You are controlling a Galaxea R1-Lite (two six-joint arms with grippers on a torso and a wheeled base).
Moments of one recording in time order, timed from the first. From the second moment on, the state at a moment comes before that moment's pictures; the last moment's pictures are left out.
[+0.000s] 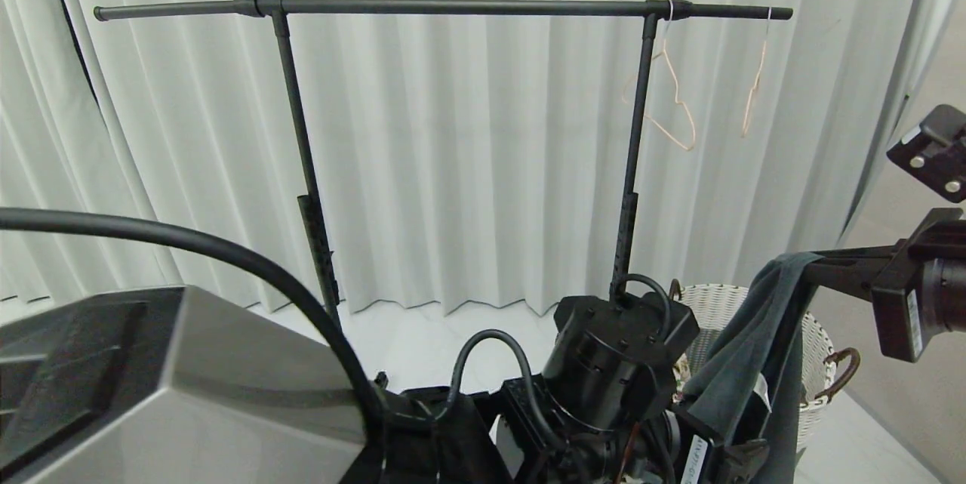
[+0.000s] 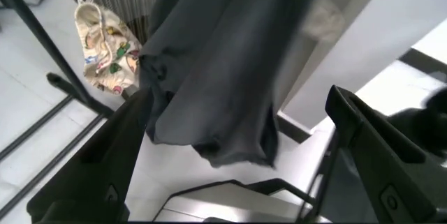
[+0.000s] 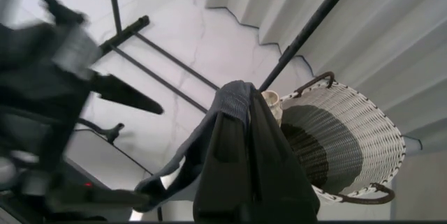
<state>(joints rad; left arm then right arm) -1.02 2.10 -1.09 -0.58 -0.15 -0.22 0.58 1.20 -0.96 0.18 -0.01 -0.15</state>
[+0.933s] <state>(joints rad) -1.00 2.34 -1.22 -0.58 0.06 -0.32 0.58 1.19 -0.98 0.18 -0.01 -0.15</state>
